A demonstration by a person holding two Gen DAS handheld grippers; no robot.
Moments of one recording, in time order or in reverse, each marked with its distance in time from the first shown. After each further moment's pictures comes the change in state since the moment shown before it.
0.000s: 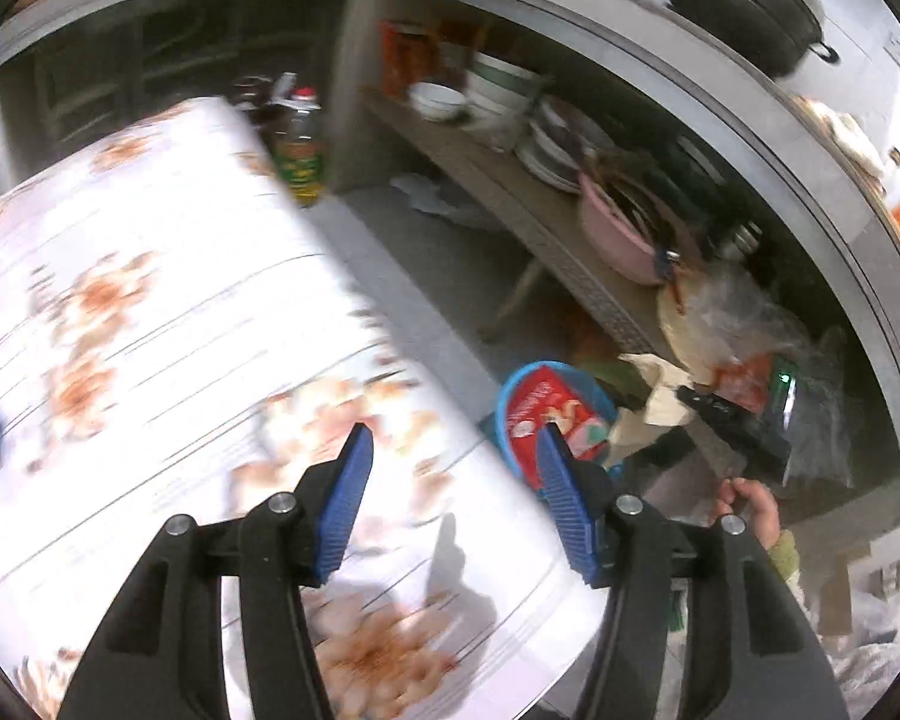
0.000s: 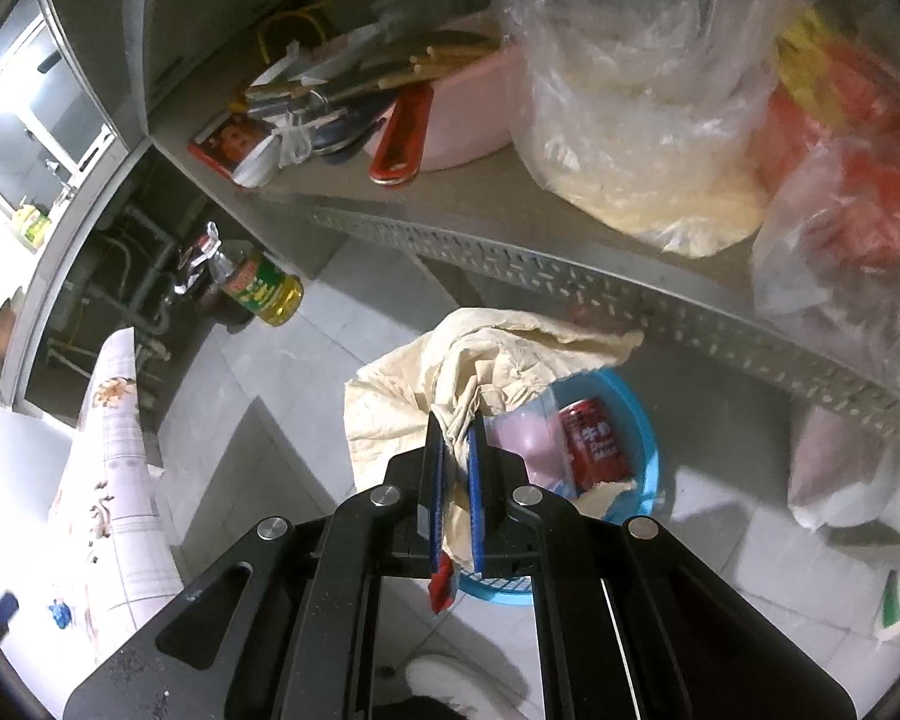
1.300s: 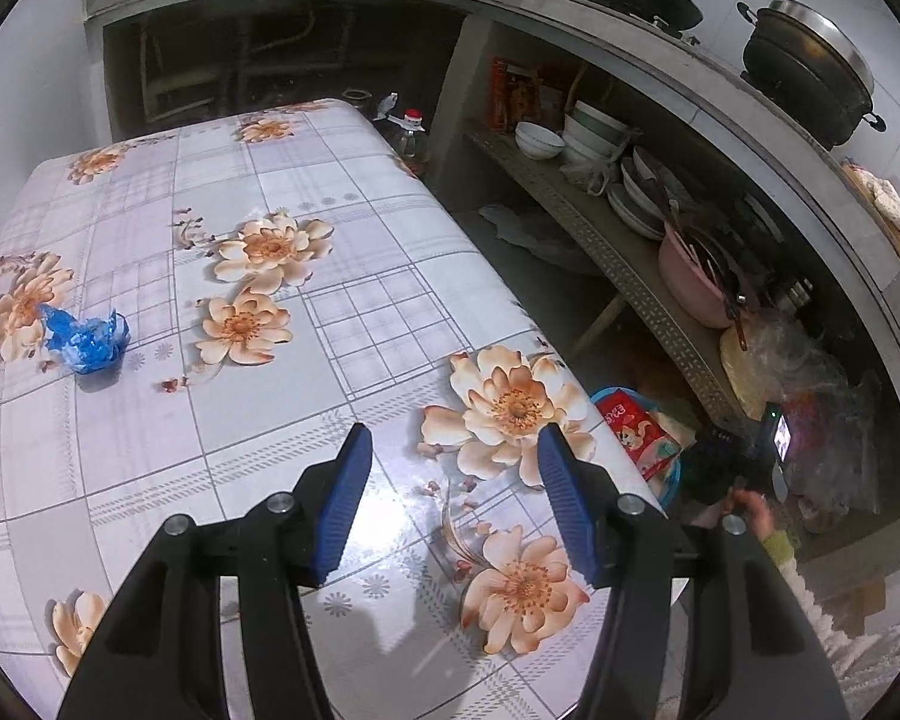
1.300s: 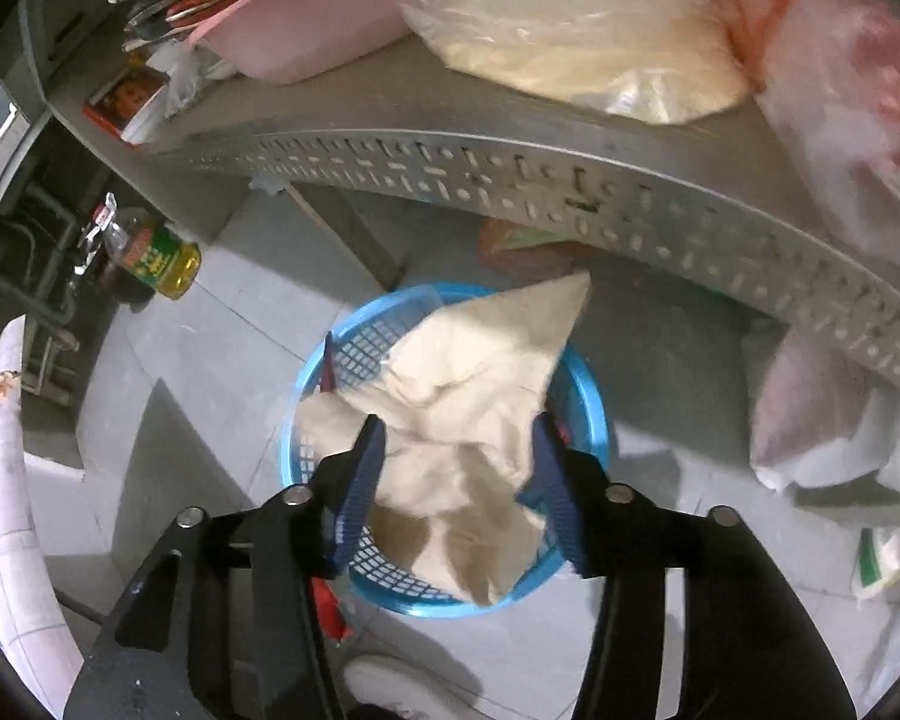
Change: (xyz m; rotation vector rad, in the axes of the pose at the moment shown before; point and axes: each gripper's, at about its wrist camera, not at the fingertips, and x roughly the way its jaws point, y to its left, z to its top) left arm -0.050 0.071 -0.039 -0.112 -0.080 0.111; right arm 0.074 -0.035 -0.023 0.046 0.091 -0.216
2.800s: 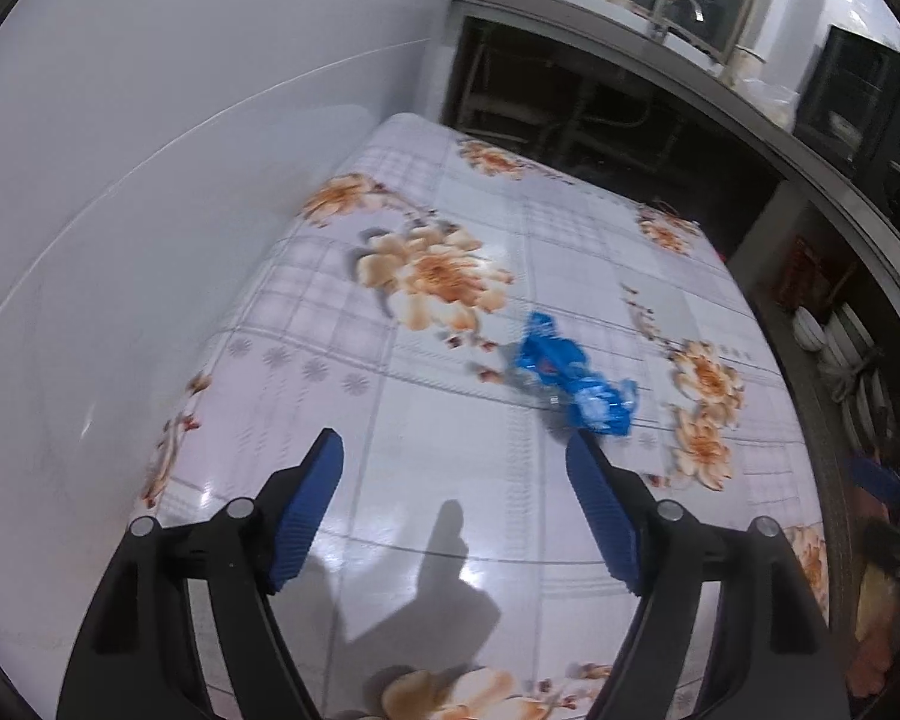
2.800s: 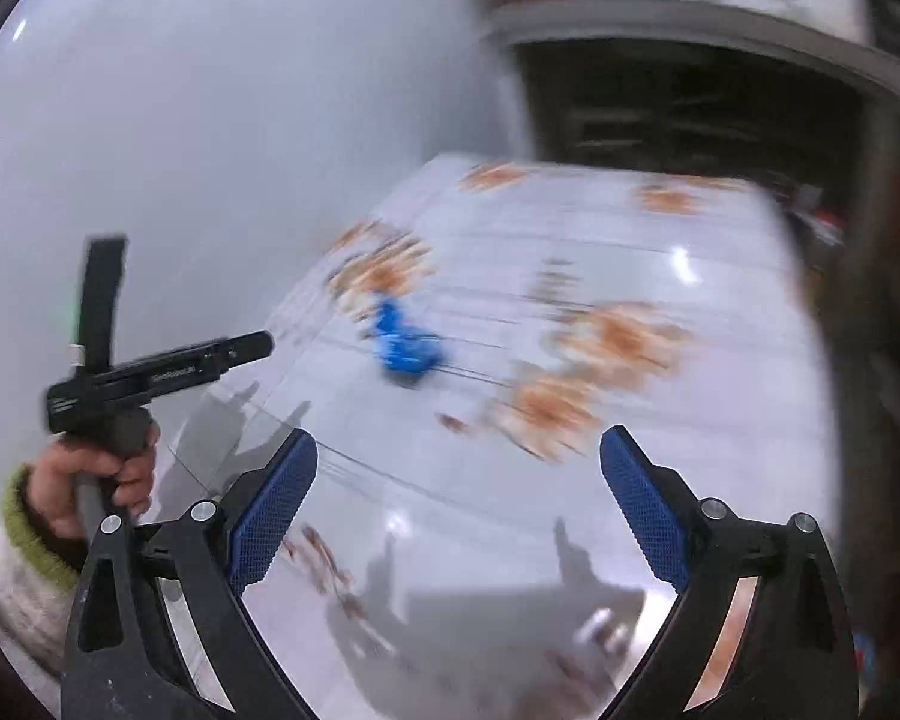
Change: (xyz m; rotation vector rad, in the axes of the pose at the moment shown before) left arm -0.073 0.240 -0.035 -0.485 -0.199 0.442; right arm -0.189 0.504 -0.258 -1.306 0.117 0.801
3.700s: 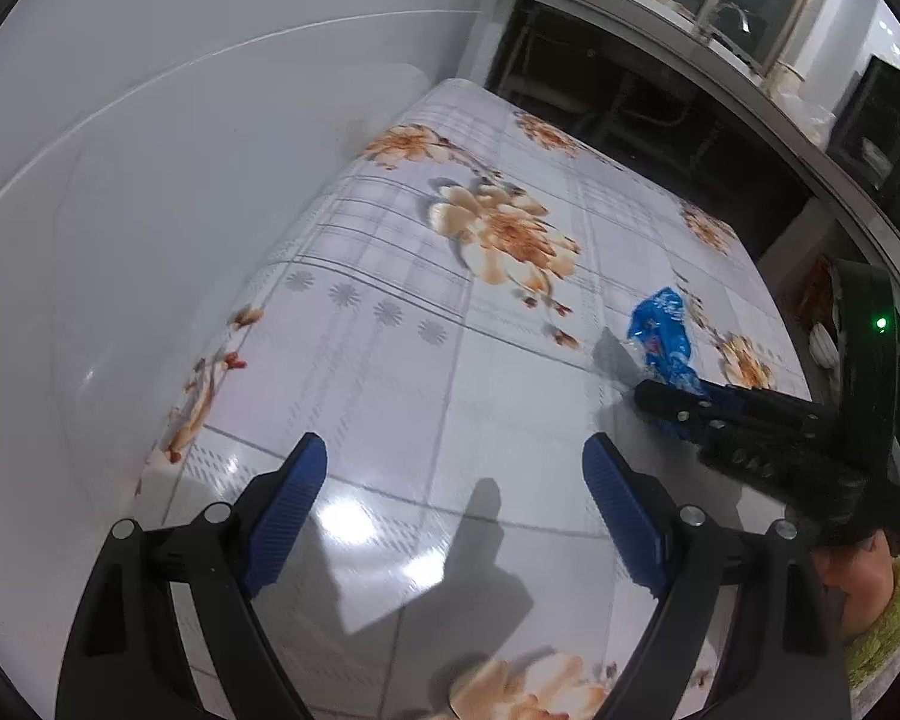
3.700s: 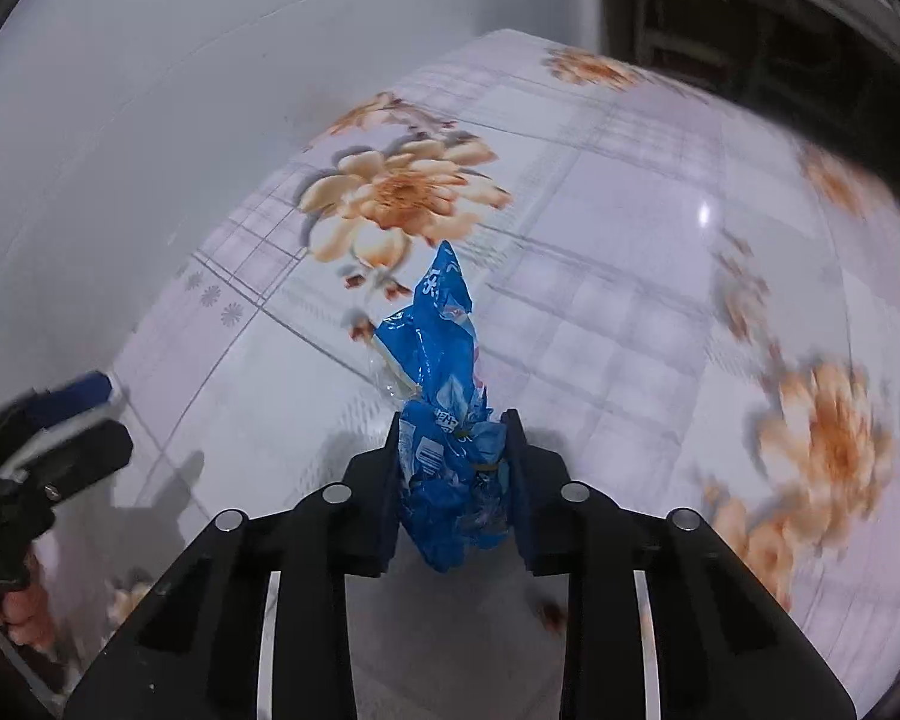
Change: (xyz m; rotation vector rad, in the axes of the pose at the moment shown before) left arm 0.012 0.034 -0.021 -0.069 0.054 -0.001; right arm 0.145 0.027 0.029 -0.028 0.225 -0.008
